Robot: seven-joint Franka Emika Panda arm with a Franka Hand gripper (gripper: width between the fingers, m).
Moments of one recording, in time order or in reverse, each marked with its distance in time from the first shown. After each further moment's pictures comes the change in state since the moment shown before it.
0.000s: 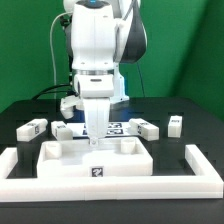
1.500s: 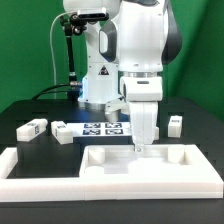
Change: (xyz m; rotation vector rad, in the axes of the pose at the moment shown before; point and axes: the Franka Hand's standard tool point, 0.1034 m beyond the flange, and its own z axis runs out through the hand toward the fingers) arm 0.090 0.058 -0.003 -0.021 0.017 0.133
